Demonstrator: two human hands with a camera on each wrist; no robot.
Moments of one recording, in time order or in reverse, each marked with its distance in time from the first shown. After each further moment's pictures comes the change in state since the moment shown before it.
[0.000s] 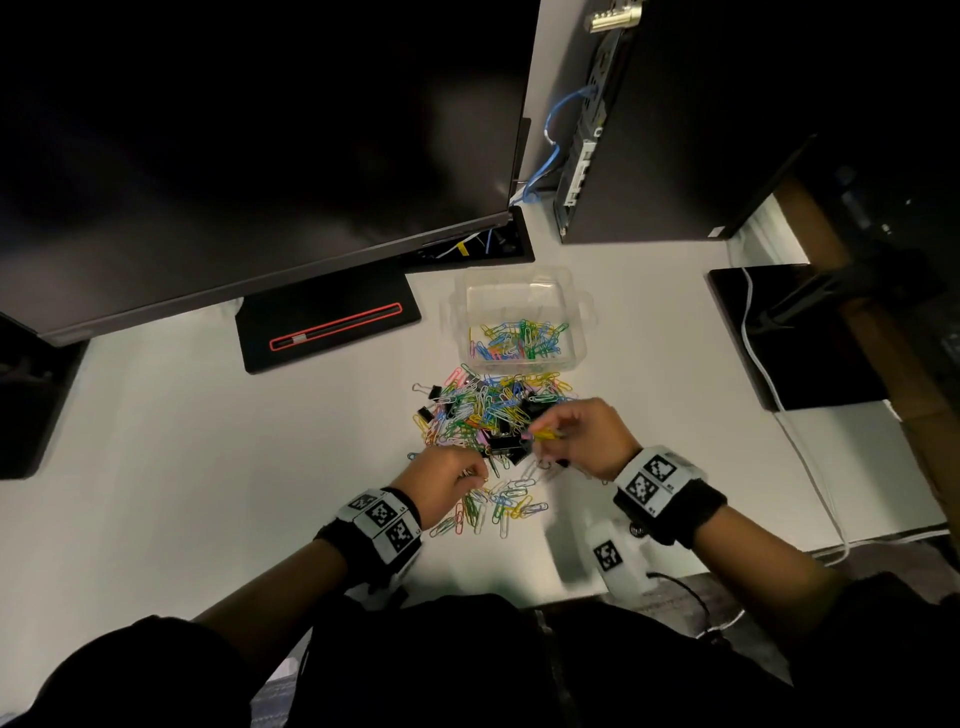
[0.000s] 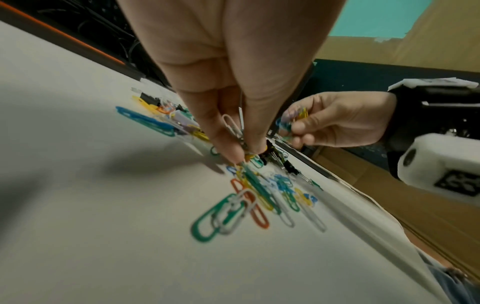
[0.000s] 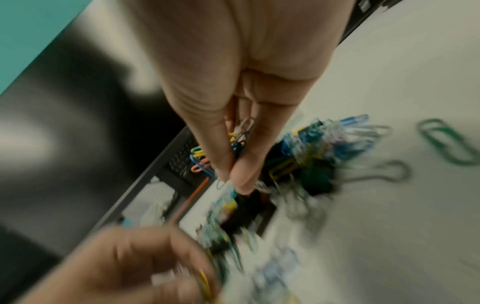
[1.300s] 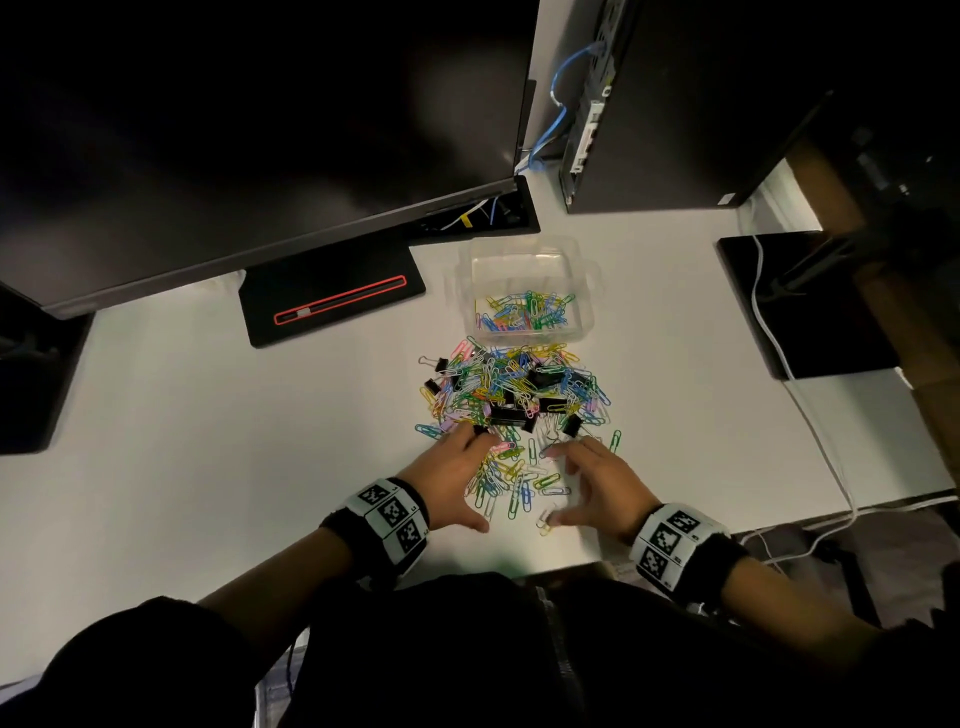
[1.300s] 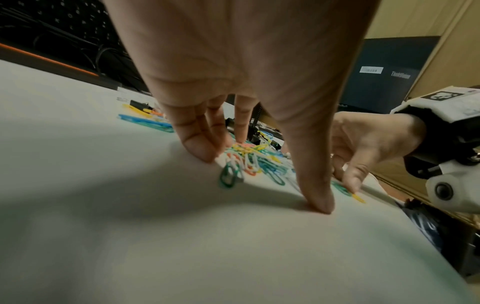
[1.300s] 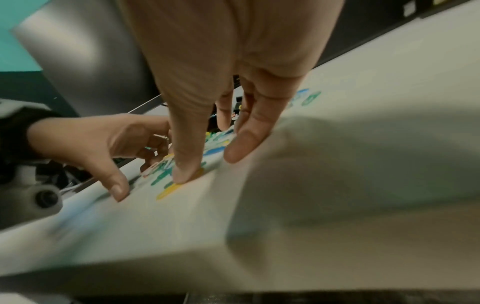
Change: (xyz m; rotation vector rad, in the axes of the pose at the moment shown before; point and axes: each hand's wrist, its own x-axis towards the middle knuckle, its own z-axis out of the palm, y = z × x) left_hand -0.017 -0.006 0.016 0.286 -0.185 0.044; right_hand -0.053 0.058 0.029 -0.507 -0.113 -0.116
